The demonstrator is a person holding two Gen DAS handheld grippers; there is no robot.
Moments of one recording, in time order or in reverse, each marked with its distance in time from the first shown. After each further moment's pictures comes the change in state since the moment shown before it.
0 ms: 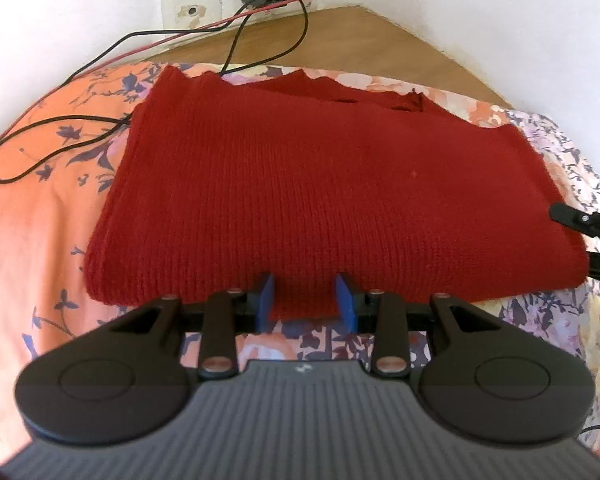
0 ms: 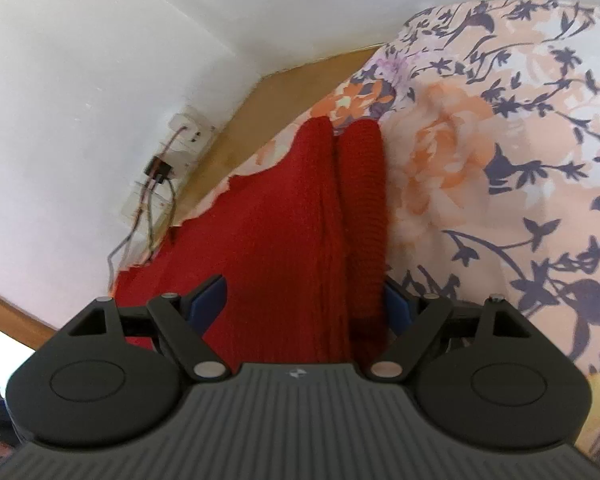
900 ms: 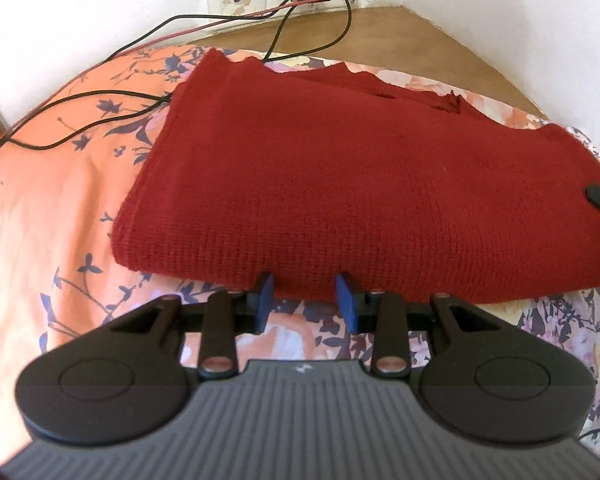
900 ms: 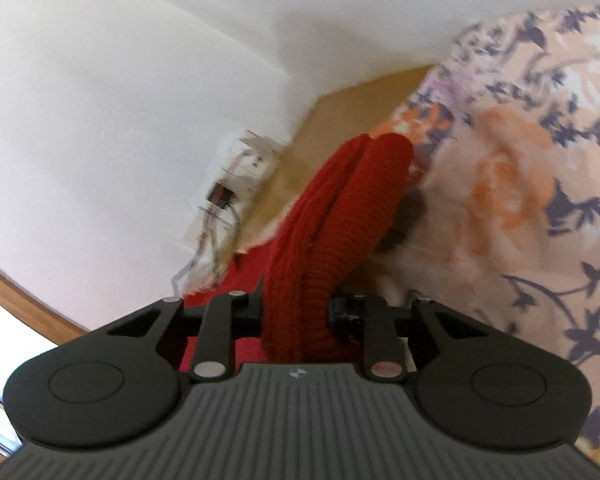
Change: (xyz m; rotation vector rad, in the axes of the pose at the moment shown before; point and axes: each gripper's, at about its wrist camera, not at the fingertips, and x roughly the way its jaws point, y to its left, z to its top) left arm -0.005 0.004 -0.009 -0.086 0.007 0.089; right arm -0.004 0.005 0.023 0.032 -0.043 0.213
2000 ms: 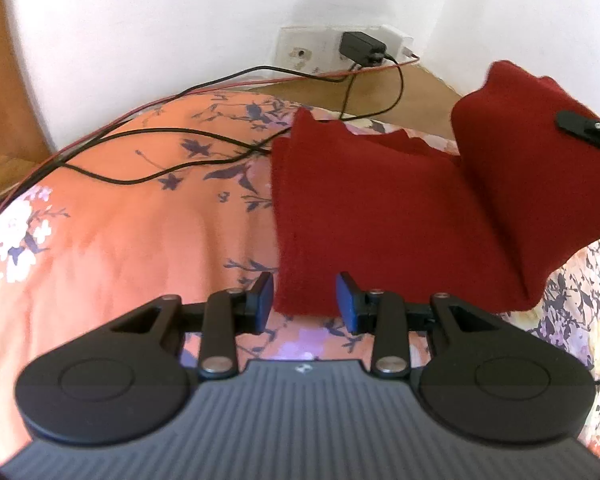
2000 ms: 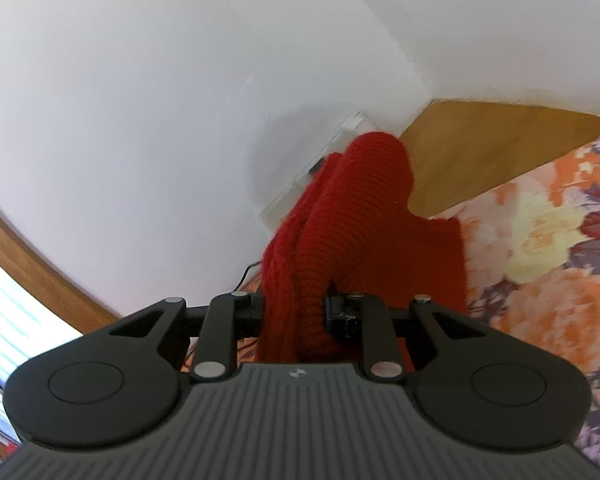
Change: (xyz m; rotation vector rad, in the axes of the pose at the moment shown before) left arm -0.045 0.130 0.005 -0.027 -0.116 -0.104; right arm 0.087 0.224 -0.035 -0.219 0.051 -0.073
